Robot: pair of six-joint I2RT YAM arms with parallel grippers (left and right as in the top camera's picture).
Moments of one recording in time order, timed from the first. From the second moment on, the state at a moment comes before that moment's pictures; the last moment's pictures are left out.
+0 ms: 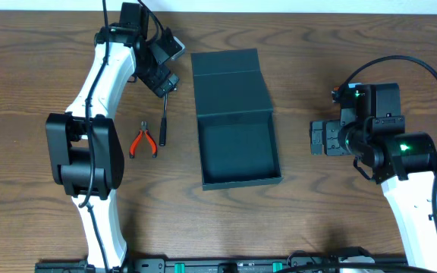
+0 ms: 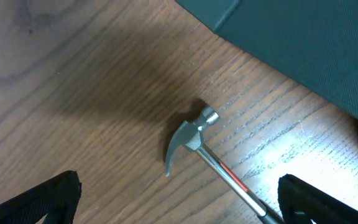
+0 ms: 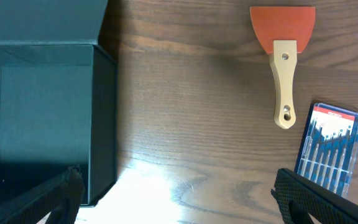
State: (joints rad) left arm -0.11 2.17 1.86 -0.93 0.18 0.70; right arm 0.11 1.19 1.18 -1.04 0.02 0.04
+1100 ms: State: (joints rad) left arm -0.12 2.32 1.86 -0.92 0.18 0.70; right arm 0.11 1.19 1.18 -1.04 0.02 0.04
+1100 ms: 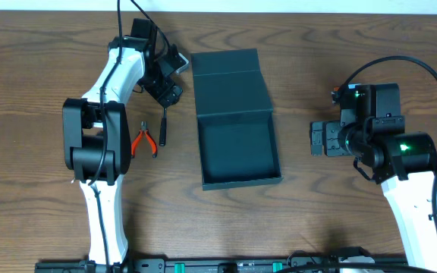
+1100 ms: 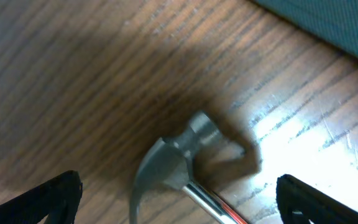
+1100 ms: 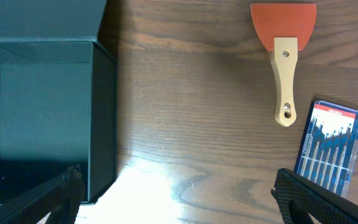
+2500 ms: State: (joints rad) left arm -0.13 2.35 1.87 -0.94 0.12 0.72; right arm 0.11 1.19 1.18 -1.09 0.02 0.04
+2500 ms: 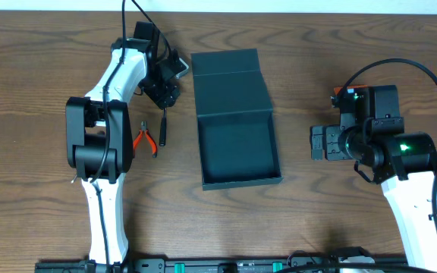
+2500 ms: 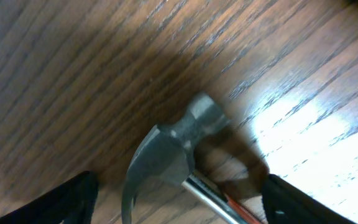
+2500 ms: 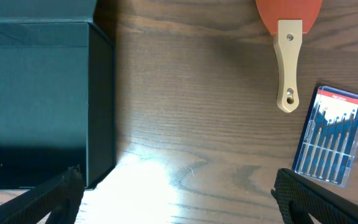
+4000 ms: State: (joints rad) left arm -0.13 2.34 1.87 -1.02 0.08 0.69; right arm 0.11 1.19 1.18 -1.09 0.02 0.04
